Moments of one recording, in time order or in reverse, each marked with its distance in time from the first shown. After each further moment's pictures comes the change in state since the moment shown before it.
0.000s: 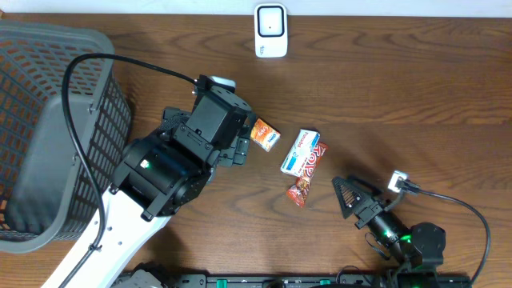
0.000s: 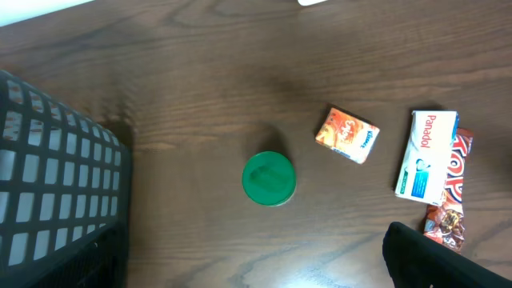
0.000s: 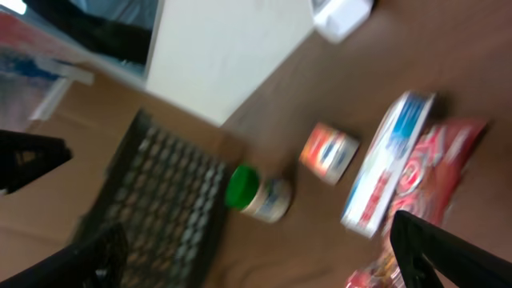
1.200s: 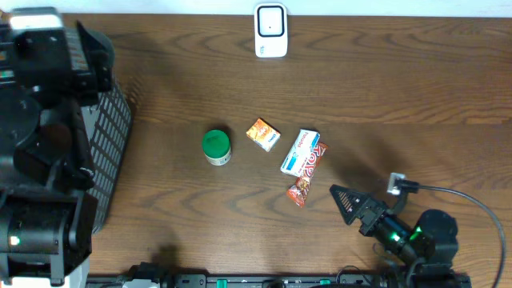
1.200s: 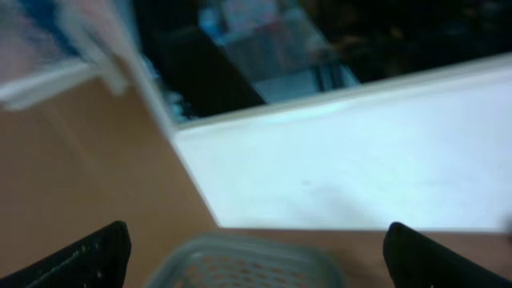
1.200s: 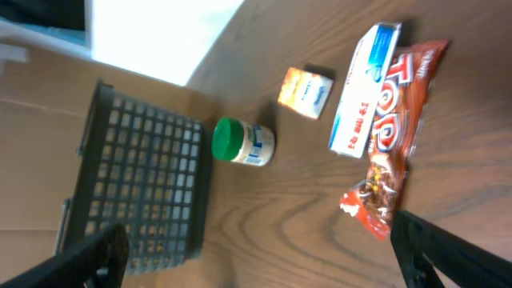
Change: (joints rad) left arm 0.615 -0.272 -0.022 0.708 0.042 0.621; right arm 0.000 0.131 0.327 -0.520 0.002 -0.118
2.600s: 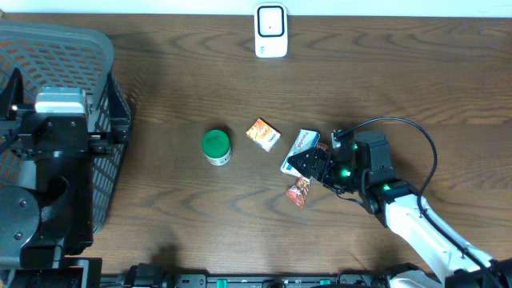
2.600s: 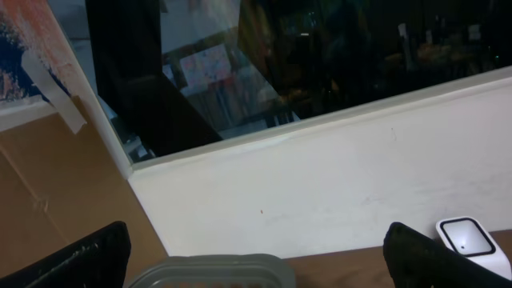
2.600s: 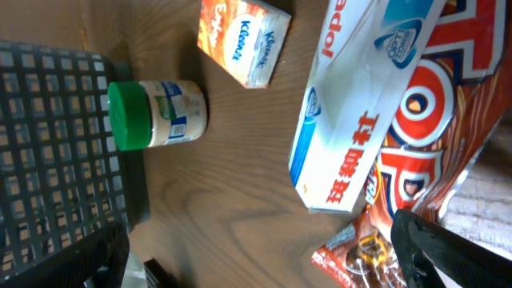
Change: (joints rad) left arm 0.021 -0.286 -0.282 0.131 0.226 0.003; right arm 0.232 1.102 0.175 0.520 0.005 -0.074
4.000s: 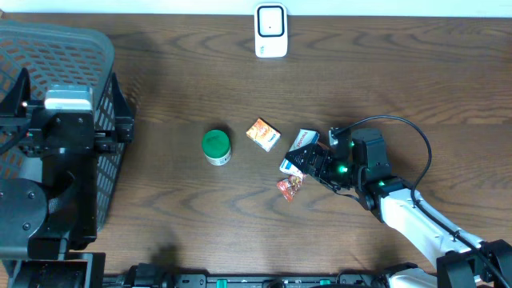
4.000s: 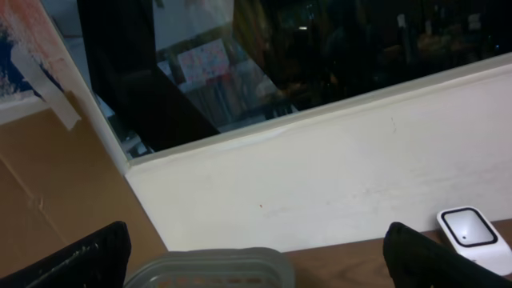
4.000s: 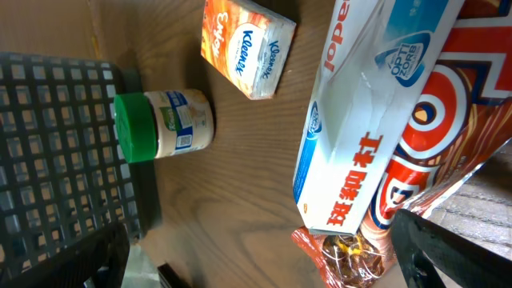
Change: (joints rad) left arm 0.000 0.002 -0.035 0.016 0.002 0.014; right arm 0.001 0.066 0.000 0.092 -0.025 0.055
